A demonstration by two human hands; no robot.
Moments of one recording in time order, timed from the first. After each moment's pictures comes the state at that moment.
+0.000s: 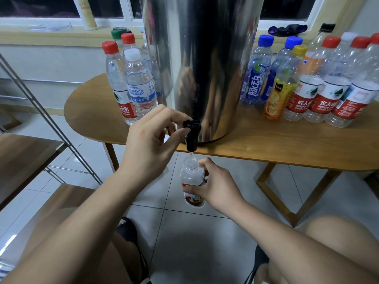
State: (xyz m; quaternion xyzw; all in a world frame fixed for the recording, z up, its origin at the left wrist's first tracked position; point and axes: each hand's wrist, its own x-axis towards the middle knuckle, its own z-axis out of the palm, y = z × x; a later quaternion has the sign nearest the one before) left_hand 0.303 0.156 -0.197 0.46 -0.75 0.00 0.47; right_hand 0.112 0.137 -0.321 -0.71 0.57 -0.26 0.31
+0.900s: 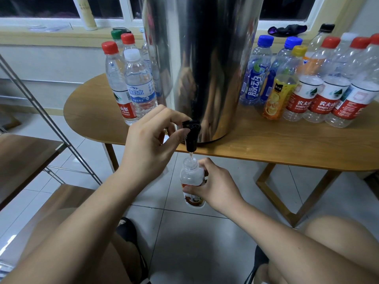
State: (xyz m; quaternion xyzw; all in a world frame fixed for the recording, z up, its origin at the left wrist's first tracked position) left_hand 0.303 0.156 -0.197 0.45 -0.75 0.00 0.47; right_hand 0.111 0.137 -0.322 -0.71 0.57 -0.26 0.31
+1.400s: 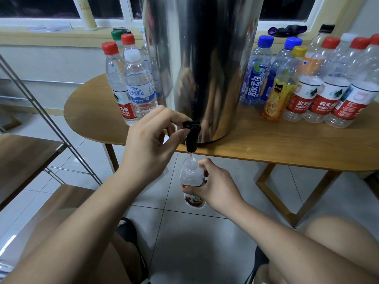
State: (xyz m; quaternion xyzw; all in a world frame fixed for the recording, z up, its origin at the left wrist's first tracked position) left_hand 0.304 0.155 -0.199 0.45 -0.75 -0.01 0.48; right_hand 0.112 0.136 -0.323 -0.72 0.57 -0.25 0.30
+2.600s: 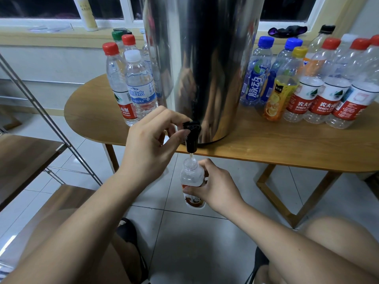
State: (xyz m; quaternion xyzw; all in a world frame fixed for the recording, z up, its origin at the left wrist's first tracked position) left_hand 0.305 0.155 -0.199 0.45 -0.75 -0.01 0.48; right_hand 0.112 0.137 -0.322 -0.71 0.57 -0.26 0.31
